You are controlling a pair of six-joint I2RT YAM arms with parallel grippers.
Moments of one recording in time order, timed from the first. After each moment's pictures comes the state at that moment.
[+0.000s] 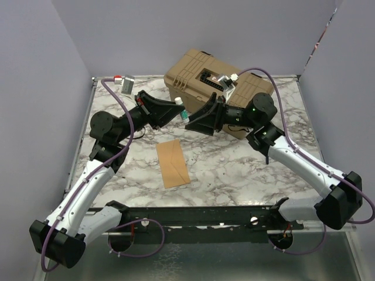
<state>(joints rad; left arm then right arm) -0.41 0.97 0.95 0.45 0.63 -0.87 0.65 1.29 1.11 0.39 -0.80 0.73</state>
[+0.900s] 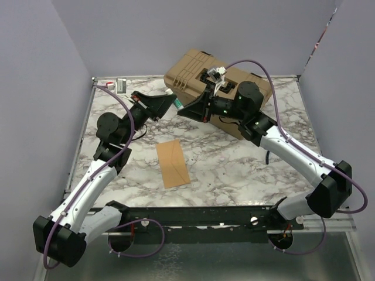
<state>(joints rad) -0.40 0.97 0.87 0.50 0.38 -0.92 0.66 1.42 1.27 0.26 -0.68 0.53</state>
